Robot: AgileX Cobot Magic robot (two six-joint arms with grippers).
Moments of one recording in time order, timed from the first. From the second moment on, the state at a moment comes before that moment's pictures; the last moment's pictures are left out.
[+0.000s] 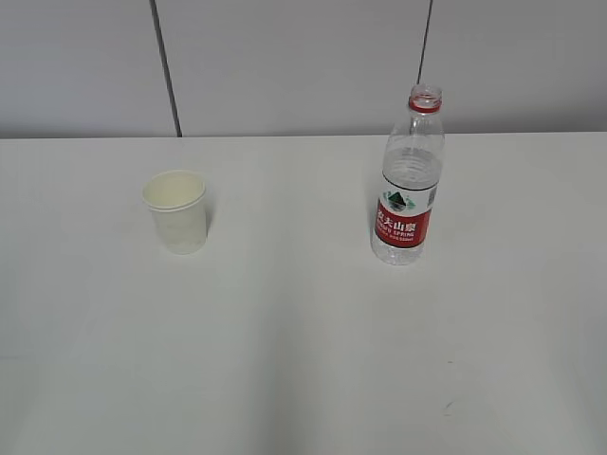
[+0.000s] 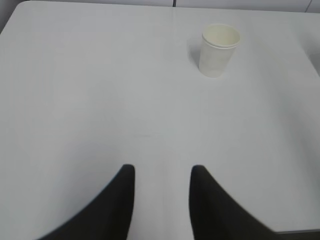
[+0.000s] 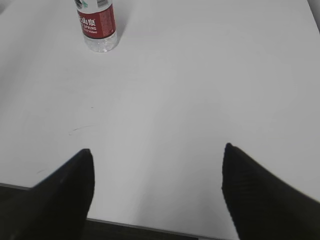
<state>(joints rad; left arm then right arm) -0.03 0.00 -0.52 -0.01 1.11 -0.10 0.06 -0.02 -0.50 -0.02 1.15 -0.09</state>
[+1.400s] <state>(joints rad) -0.03 0.06 -0.55 0.00 1.04 -0.10 0.06 0.30 -0.59 -0.02 0.71 -0.03</state>
